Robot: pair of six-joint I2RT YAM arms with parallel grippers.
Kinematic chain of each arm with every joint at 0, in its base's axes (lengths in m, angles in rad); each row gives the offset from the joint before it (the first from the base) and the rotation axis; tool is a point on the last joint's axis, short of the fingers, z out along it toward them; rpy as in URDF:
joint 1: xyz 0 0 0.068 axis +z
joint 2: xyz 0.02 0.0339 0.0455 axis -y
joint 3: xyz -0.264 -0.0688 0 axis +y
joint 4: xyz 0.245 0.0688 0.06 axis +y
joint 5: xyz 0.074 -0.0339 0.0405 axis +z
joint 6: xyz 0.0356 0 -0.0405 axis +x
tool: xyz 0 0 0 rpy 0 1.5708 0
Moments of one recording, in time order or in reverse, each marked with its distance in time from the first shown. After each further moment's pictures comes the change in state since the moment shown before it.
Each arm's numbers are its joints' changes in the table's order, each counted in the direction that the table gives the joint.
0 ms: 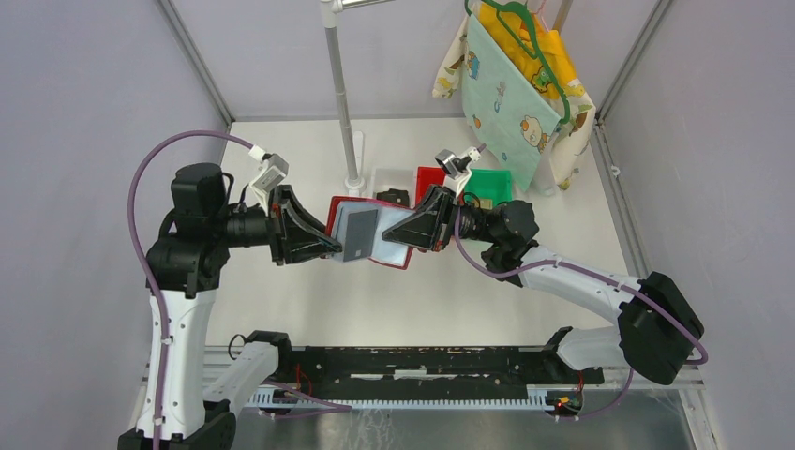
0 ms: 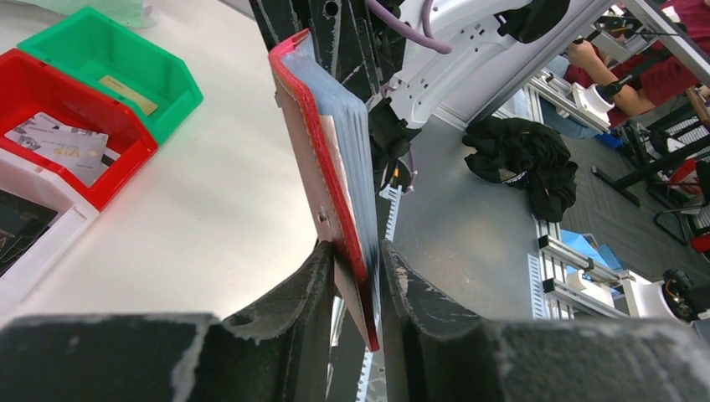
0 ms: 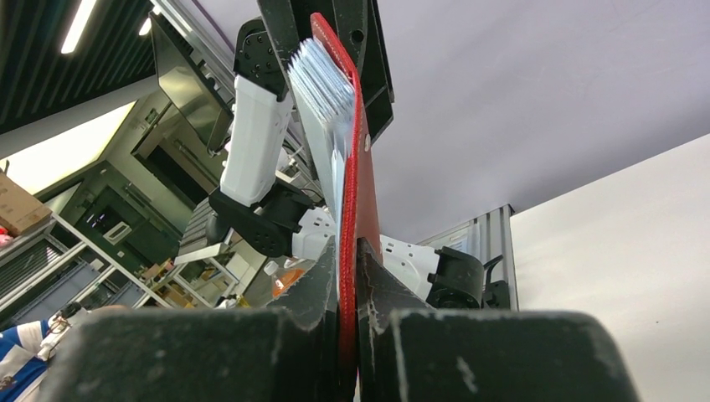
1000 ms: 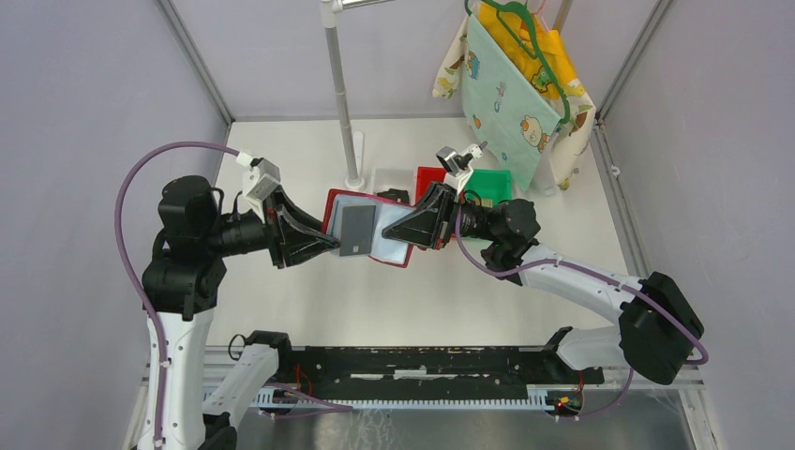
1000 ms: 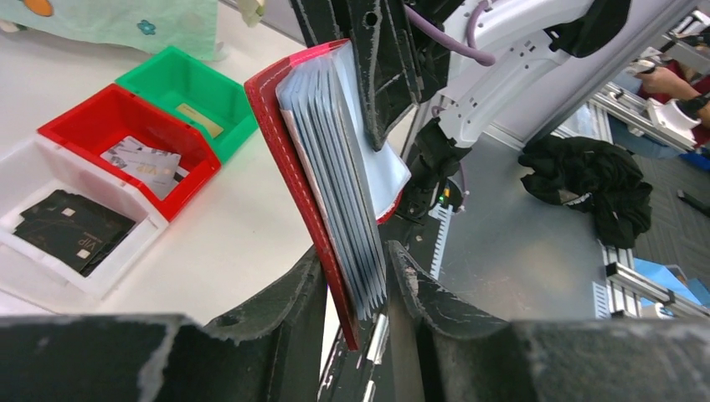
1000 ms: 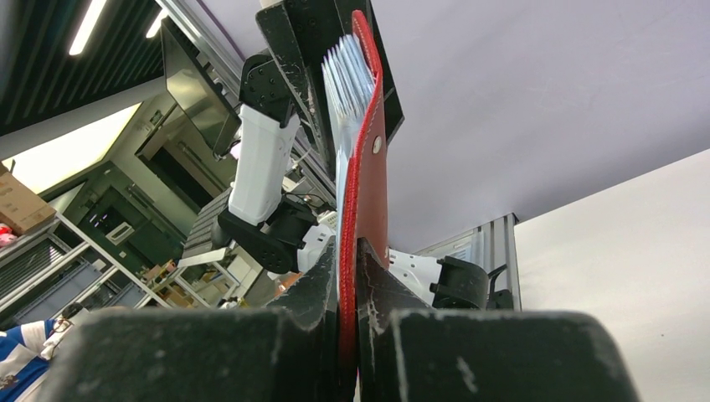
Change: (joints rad) left arm 0.000 0.085 0.053 -0.144 0.128 -0.067; right arm -0.001 0.000 -0.018 -0.008 -0.003 0.012
